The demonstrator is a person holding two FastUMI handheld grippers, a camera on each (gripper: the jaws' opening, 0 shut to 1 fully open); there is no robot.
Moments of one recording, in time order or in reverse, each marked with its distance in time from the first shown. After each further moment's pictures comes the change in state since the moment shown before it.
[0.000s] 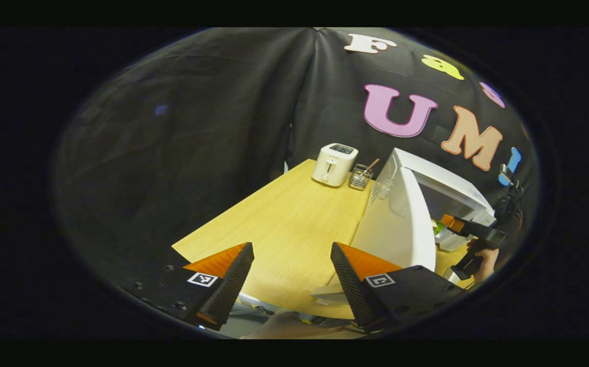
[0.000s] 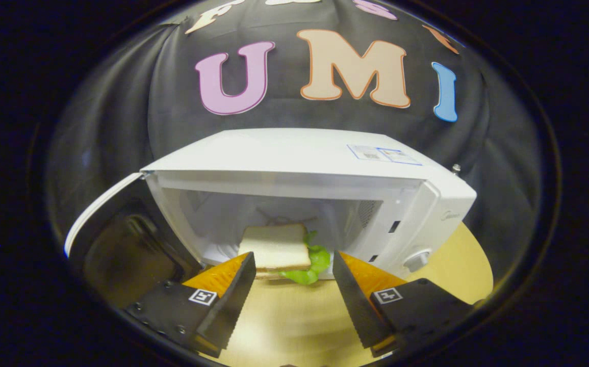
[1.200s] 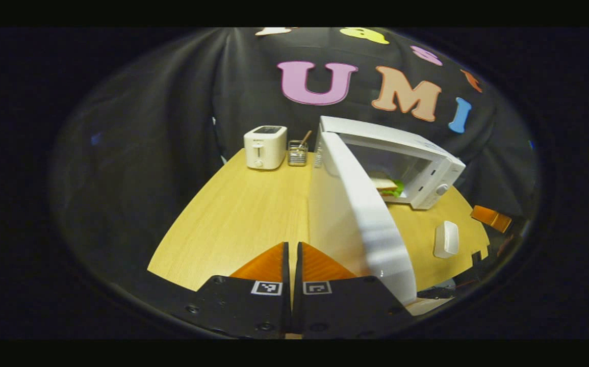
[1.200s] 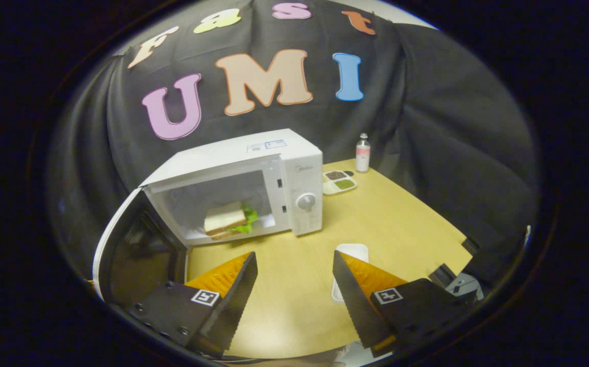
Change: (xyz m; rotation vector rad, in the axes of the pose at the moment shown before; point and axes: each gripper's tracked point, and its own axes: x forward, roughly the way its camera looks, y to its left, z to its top) left arm 0.018 -0.099 -0.034 0.321 0.121 -0.278; right arm -0.178 -0.109 -0.062 0.261 0.039 -0.295
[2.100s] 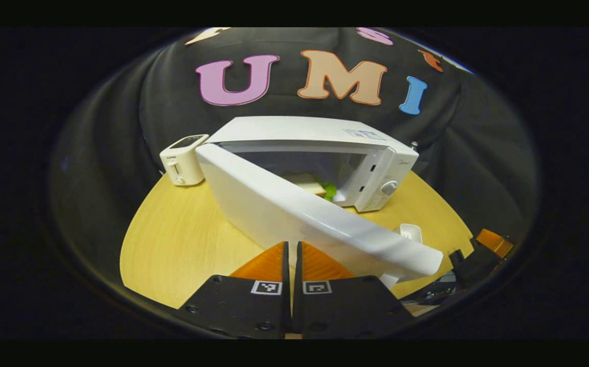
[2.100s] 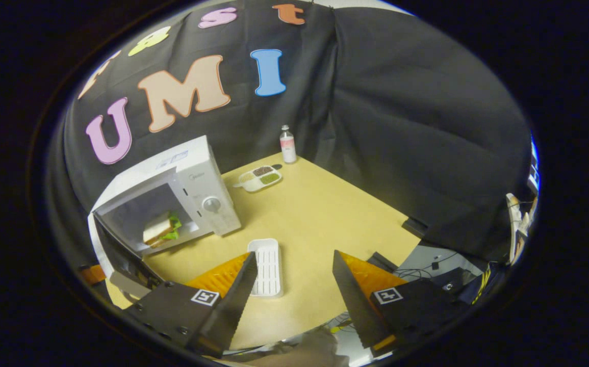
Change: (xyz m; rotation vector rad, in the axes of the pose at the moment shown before) left arm 0.062 -0.167 0.042 0.125 0.028 -0.156; right arm -0.006 -0.164 0.013 0.148 0.043 -0.197
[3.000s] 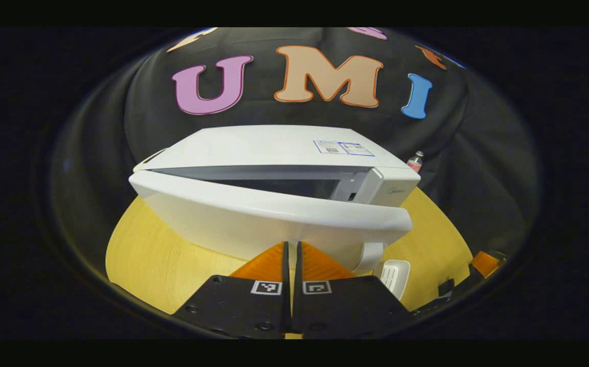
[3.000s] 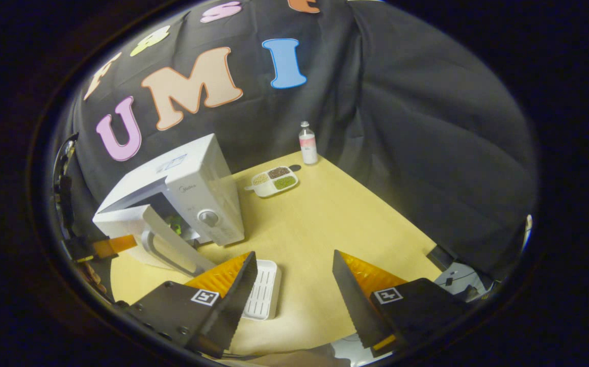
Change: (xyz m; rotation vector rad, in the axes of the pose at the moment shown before) left arm 0.081 -0.074 0.065 -0.007 -0.057 0.050; right arm 0.072 -0.004 0.037 -0.085 0.051 0.174
